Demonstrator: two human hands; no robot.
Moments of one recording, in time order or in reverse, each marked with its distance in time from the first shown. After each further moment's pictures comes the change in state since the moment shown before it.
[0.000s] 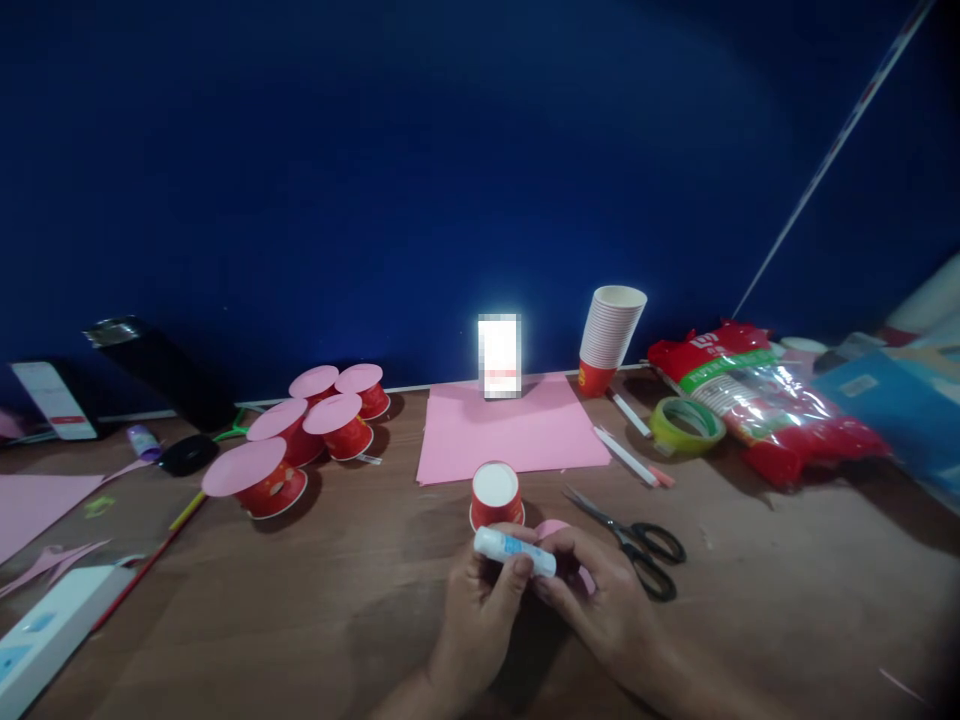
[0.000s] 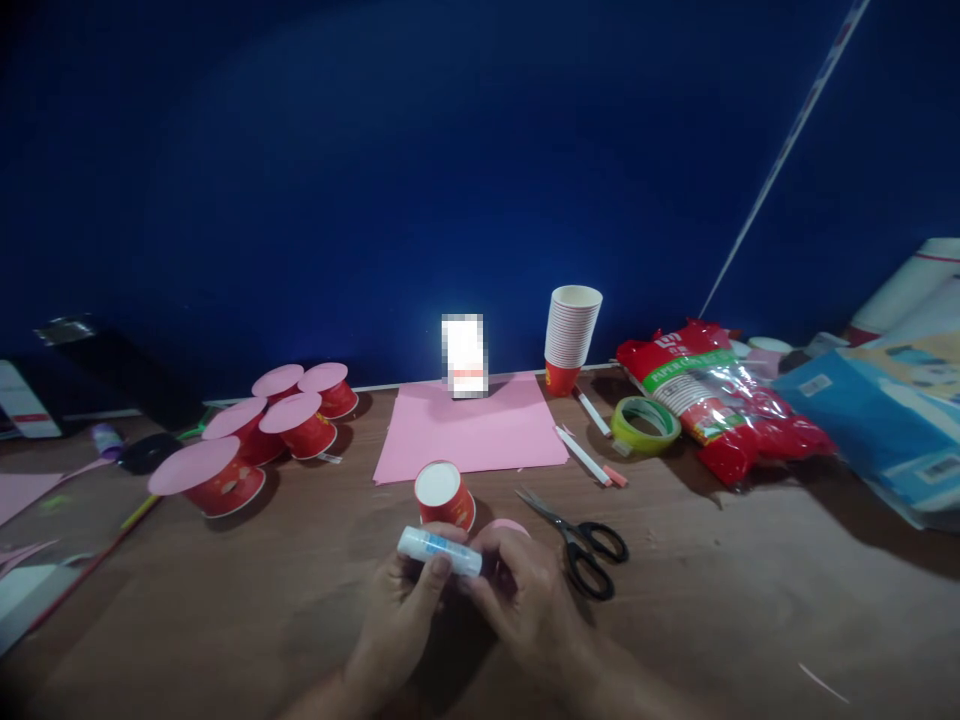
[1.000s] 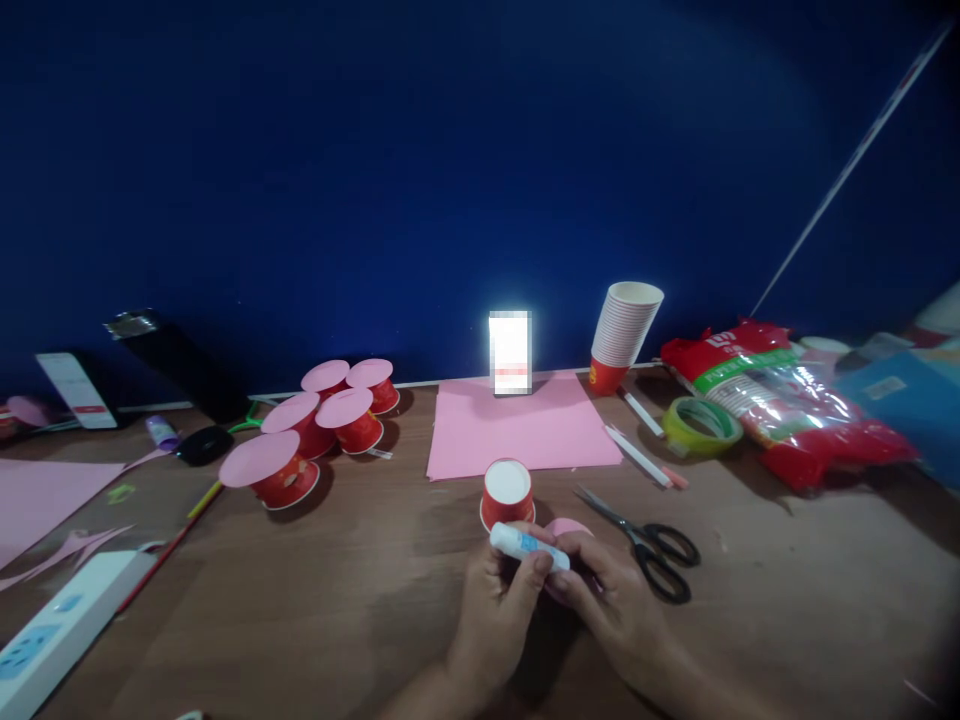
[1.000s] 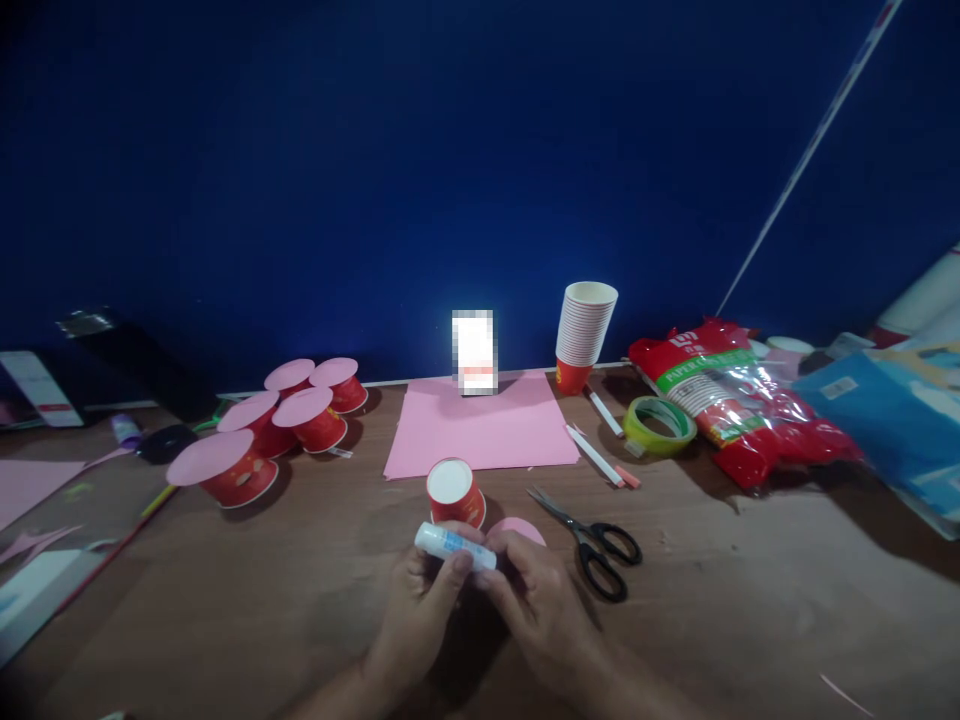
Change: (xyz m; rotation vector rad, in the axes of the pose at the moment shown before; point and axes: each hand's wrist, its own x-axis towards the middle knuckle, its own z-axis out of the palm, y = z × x) left_hand -0.001 -0.002 0.003 -0.017 -0.030 -0.034; right_hand -0.002 0.000 0.000 0.112 -0.100 0.088
